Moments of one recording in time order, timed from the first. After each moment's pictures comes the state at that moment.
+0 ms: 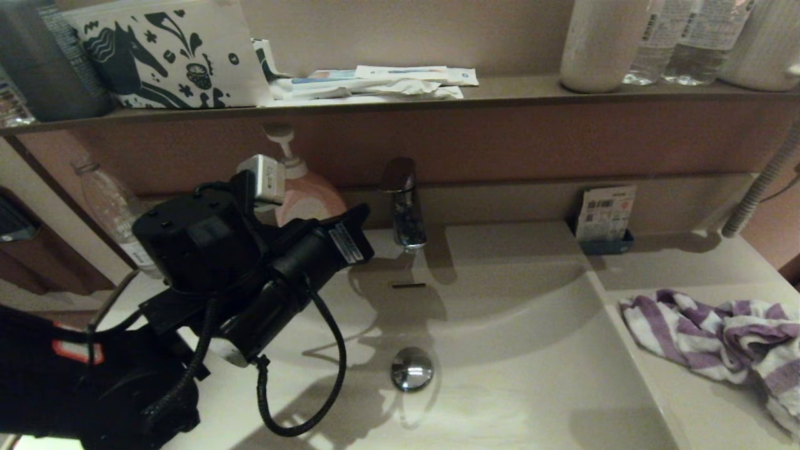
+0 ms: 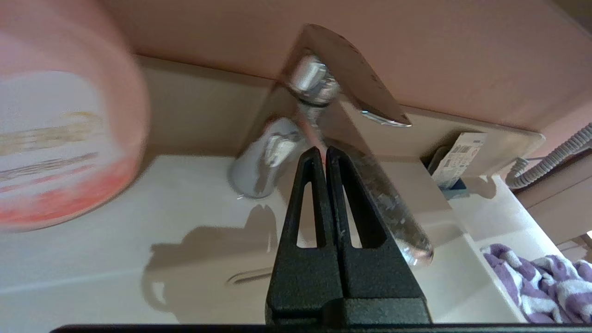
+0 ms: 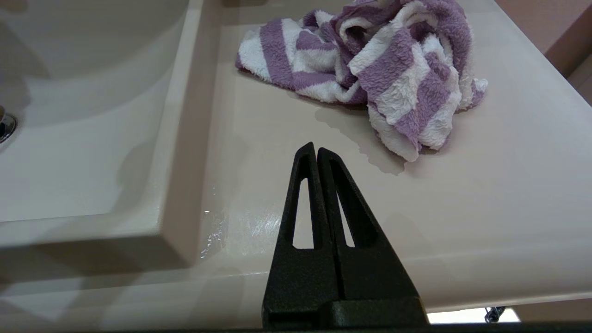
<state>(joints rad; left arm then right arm) -0.67 1.69 -0.68 -1.12 0.25 -0.33 0.00 0.00 -0.01 0.02 -0.01 0.01</state>
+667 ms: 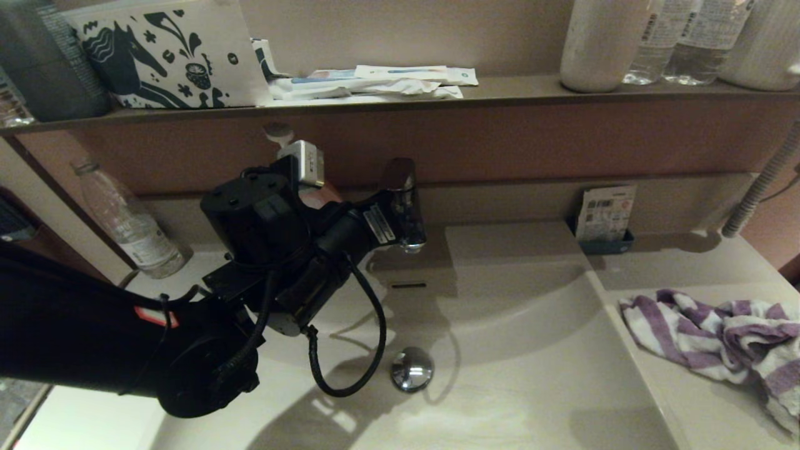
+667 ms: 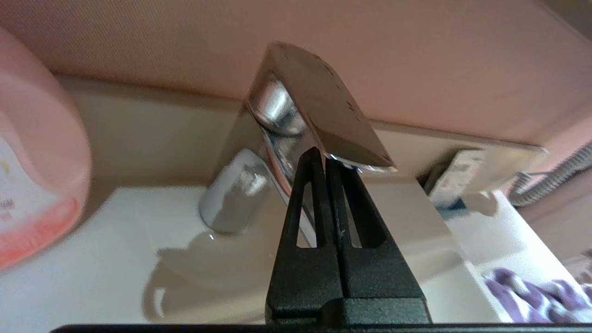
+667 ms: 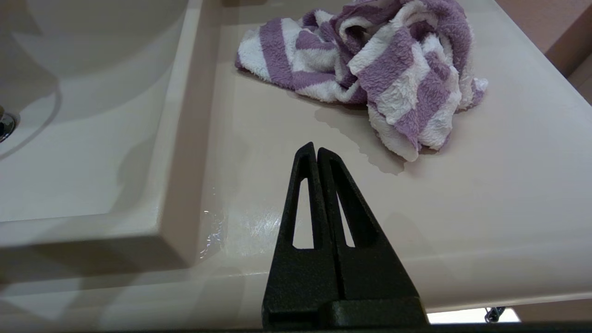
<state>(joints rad) -0.69 1.79 -0.84 -1.11 0.27 -0.30 0.00 0.00 -0.01 0.02 -0.01 0.01</state>
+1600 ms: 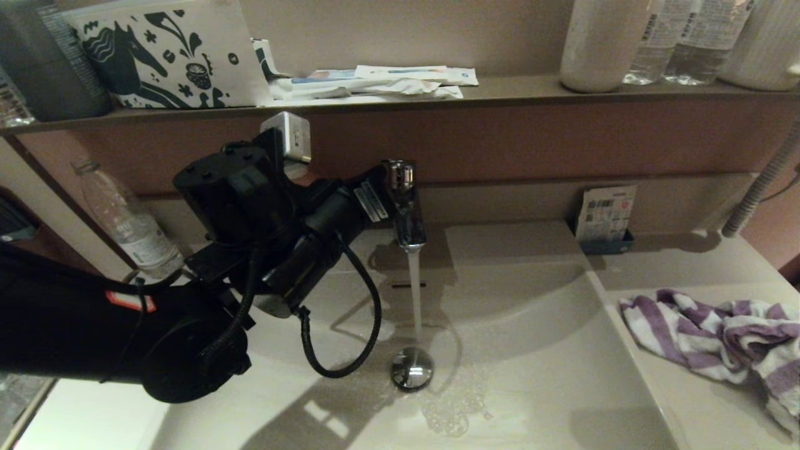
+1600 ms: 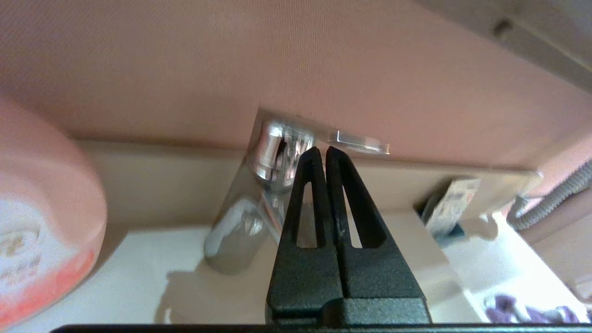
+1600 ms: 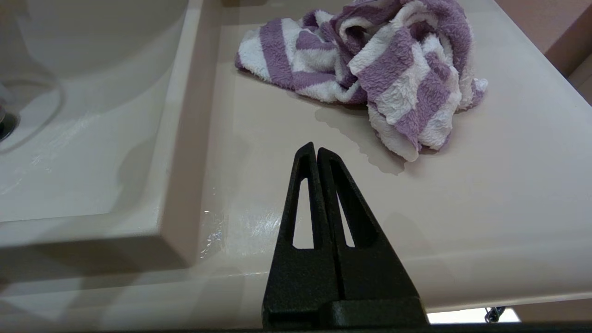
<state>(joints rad) -0.68 1.76 -0.87 -1.08 0.27 -0.27 0.00 0.00 -0.01 0.02 -0.01 0.01</state>
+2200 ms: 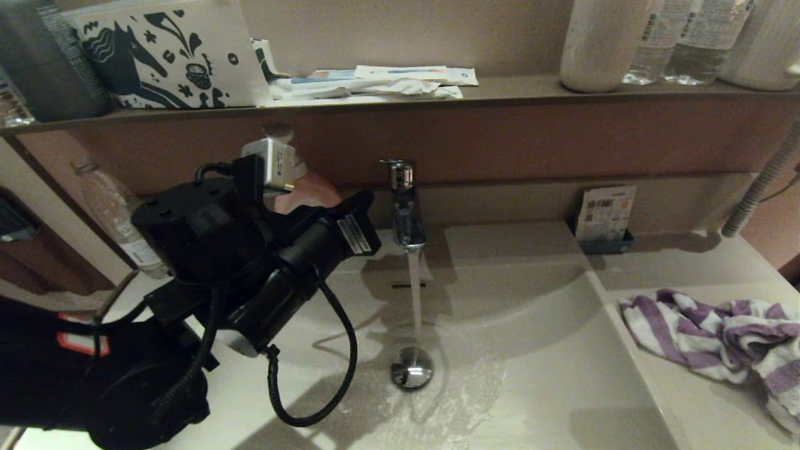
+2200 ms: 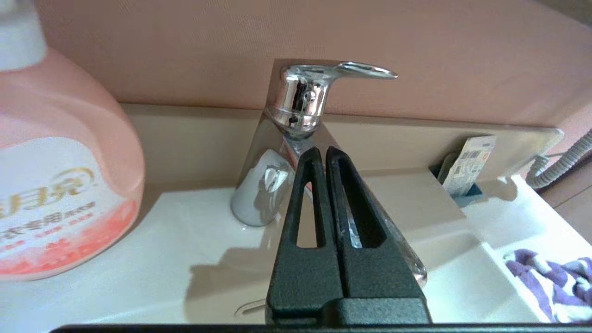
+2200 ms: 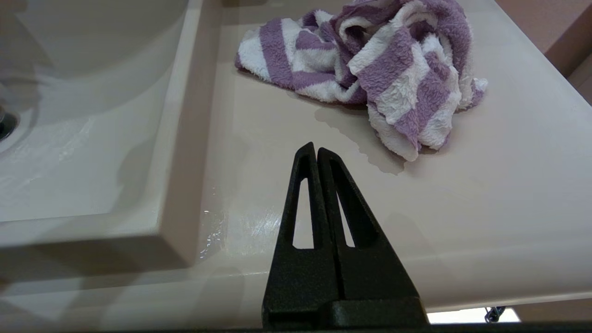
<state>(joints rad) -0.68 1.68 -0.71 -1.13 0.27 -0.20 0.00 0.00 -0.01 0.02 -0.01 0.01</state>
